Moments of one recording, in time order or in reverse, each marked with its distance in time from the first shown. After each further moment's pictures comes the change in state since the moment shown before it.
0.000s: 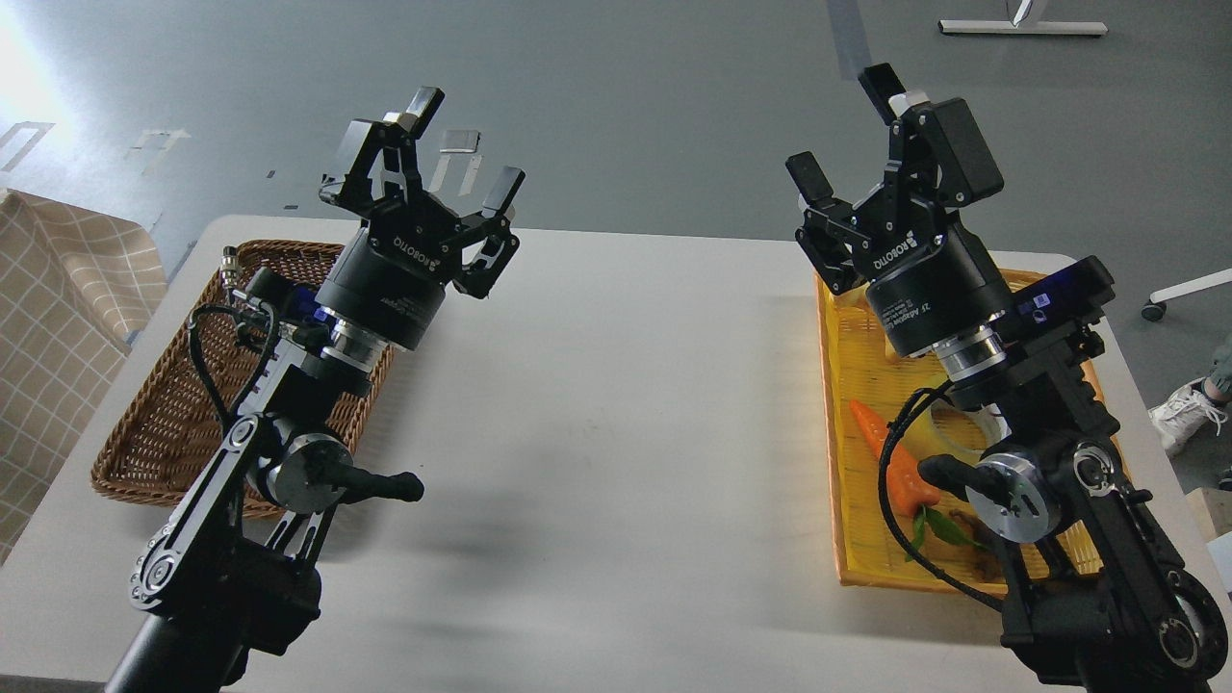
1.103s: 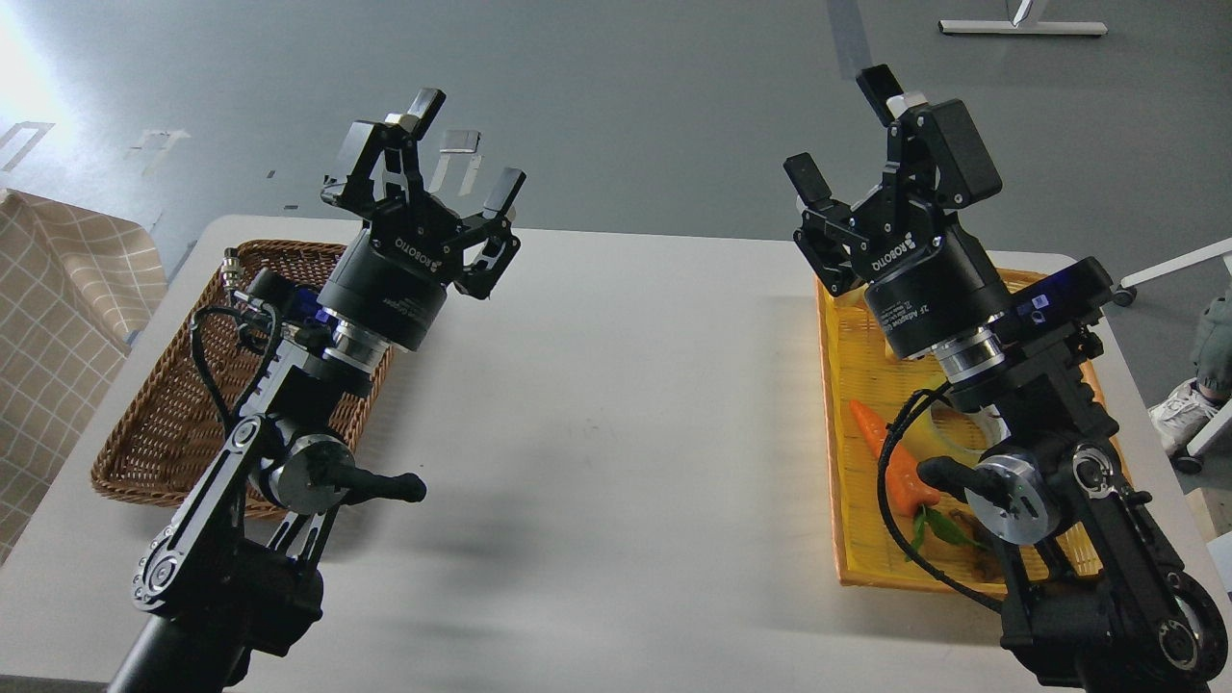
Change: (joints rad) left arm 0.000 -0.008 0.000 0.000 0.004 0.006 -0.001; right arm -0.004 0.000 -0.003 0.005 0.000 0.000 0.000
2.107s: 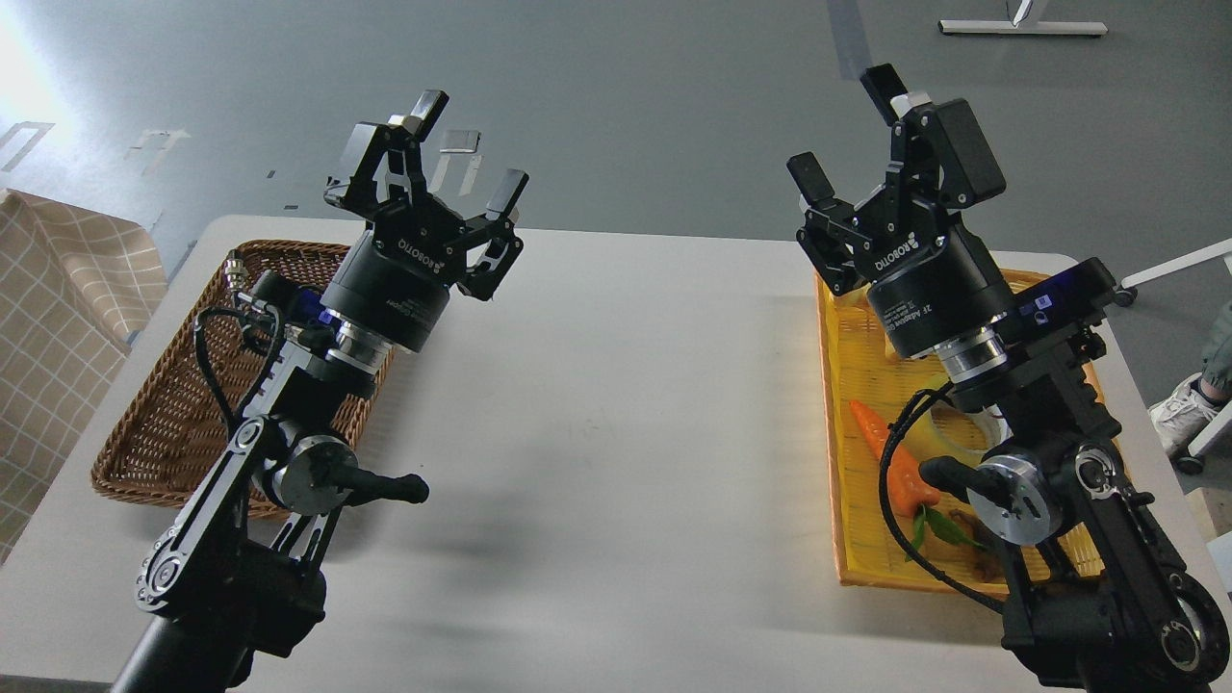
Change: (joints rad) left arm 0.002 -0.003 0.002 0.002 0.000 0.000 0.000; right arm -0.002 0.000 0.005 0.002 0.000 0.000 0.000
